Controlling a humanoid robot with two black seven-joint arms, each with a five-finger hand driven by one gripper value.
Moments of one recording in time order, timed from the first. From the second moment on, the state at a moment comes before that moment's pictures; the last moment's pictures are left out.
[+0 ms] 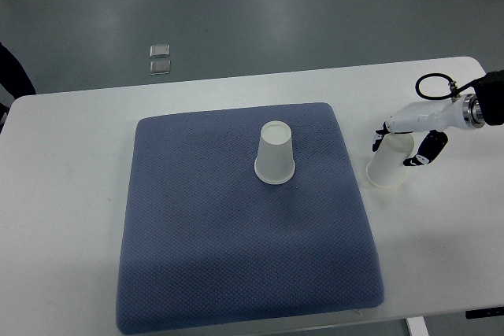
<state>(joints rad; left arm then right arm) -0.01 0.00 -0.06 -0.15 -0.05 0.04 -0.13 1.24 -0.74 -0.23 1.05 -1.53 0.19 0.46</state>
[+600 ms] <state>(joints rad) -0.01 0.00 -0.06 -0.15 -0.05 0.04 -0.13 1.61 -0.71 -0.21 1.15 -1.48 0.36 0.48</state>
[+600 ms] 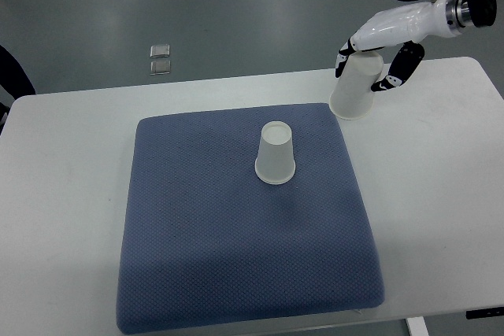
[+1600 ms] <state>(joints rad) -0.01 0.00 -0.06 -0.15 -0.05 0.04 -0.13 1.64 -0.44 -0.21 1.09 -1.44 0.37 0.48</state>
